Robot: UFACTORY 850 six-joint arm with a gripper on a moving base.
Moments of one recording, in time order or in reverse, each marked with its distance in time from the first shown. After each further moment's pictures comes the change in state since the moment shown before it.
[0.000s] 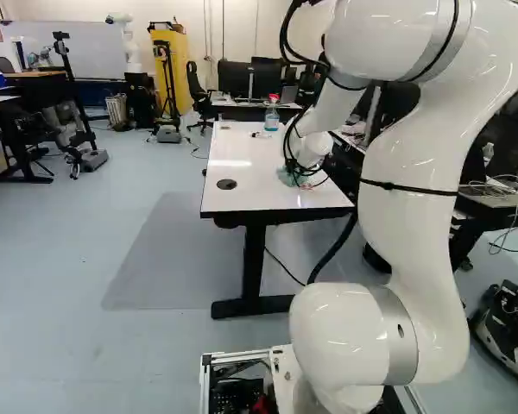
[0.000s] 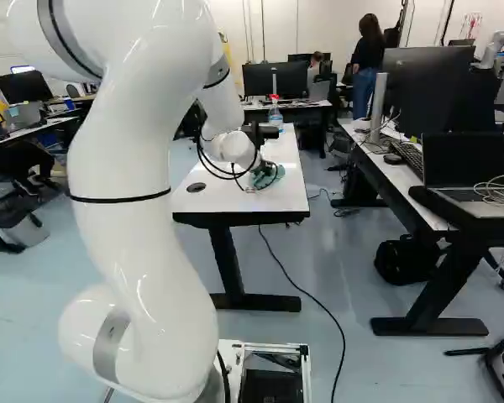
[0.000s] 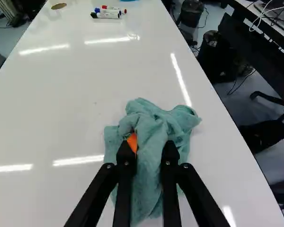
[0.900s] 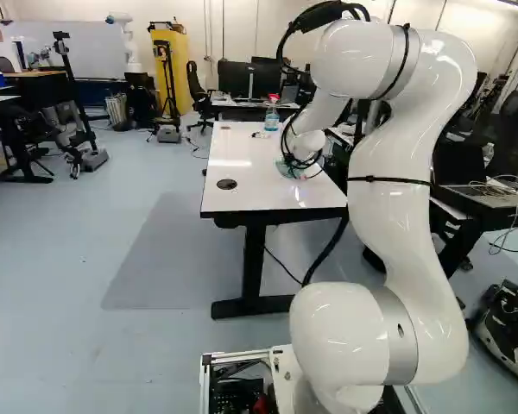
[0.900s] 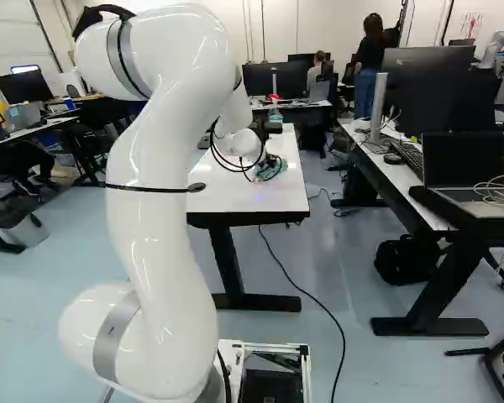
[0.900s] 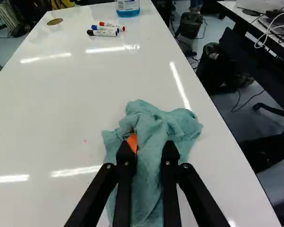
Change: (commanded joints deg) arm -1.2 -10.8 -13.9 0.0 0.0 0.0
